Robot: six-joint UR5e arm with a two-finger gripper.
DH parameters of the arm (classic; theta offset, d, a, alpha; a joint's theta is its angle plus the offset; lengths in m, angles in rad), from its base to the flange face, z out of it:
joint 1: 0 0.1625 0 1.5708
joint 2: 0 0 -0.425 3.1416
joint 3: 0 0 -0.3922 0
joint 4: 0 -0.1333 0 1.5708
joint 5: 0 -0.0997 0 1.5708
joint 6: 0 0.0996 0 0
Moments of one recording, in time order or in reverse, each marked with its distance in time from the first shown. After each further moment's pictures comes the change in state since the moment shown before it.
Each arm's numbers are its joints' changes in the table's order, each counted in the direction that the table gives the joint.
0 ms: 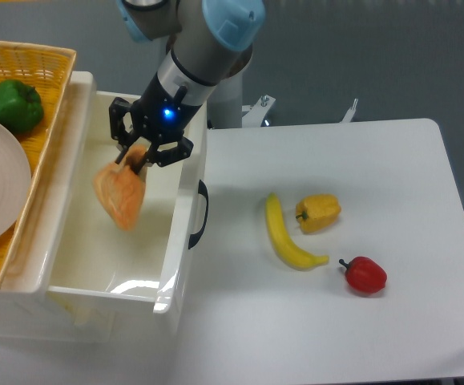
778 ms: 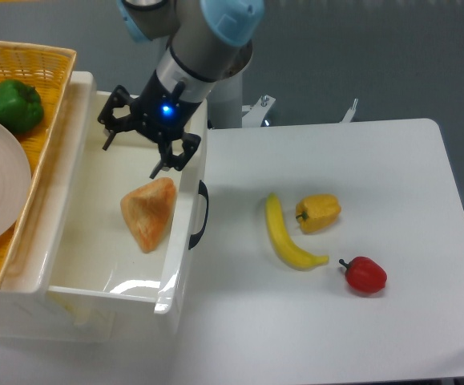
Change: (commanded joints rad) arm 0.073 0.014 -0.028 0.000 -0.002 0.048
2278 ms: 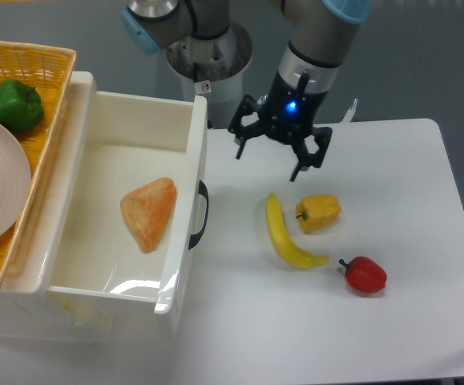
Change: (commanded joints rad) arm 0.229 -0.066 -0.014 -0.092 -0.348 0.411
